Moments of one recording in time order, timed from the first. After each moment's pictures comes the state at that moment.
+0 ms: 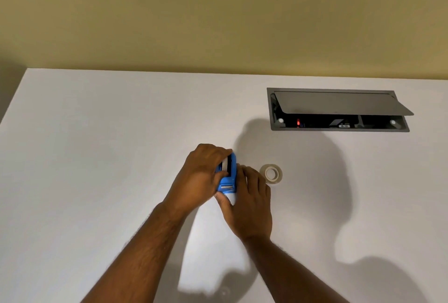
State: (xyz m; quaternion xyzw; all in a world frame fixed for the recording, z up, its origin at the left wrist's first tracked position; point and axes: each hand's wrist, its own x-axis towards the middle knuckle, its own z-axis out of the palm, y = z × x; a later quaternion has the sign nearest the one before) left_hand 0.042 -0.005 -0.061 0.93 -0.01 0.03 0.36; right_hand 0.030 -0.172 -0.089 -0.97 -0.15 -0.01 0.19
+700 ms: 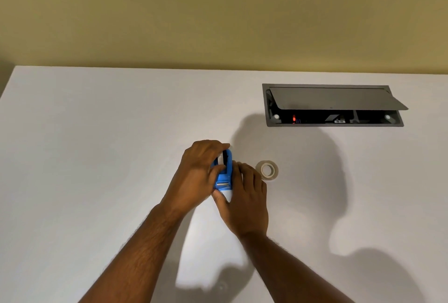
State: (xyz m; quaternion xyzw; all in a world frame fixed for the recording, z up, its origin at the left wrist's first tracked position) left_hand 0.040 -0.013 -0.049 0.93 0.02 0.04 0.37; right_hand 0.029 -0.171 -0.087 -0.97 -0.15 -0.01 0.20
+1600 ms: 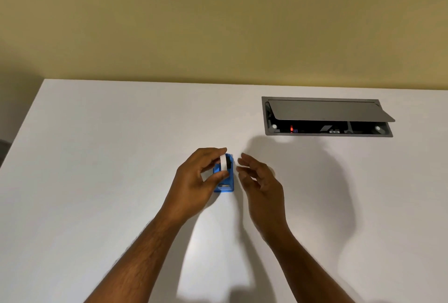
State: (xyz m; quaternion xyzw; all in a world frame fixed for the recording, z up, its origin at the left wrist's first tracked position) left_hand 0.011 -0.021 0.028 0.82 0.11 0.05 0.56; right_hand 0.042 -0.190 0.015 -0.77 -0.01 0.14 0.62
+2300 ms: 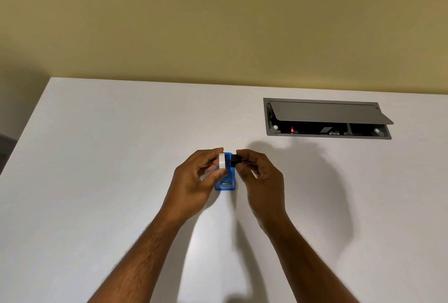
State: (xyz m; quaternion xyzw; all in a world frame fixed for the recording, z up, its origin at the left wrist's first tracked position) left_hand 0.001 -0.022 0.038 0.79 0.15 0.06 0.59; right_hand 0.050 -0.175 0.037 -0.75 -0.01 0.12 0.65
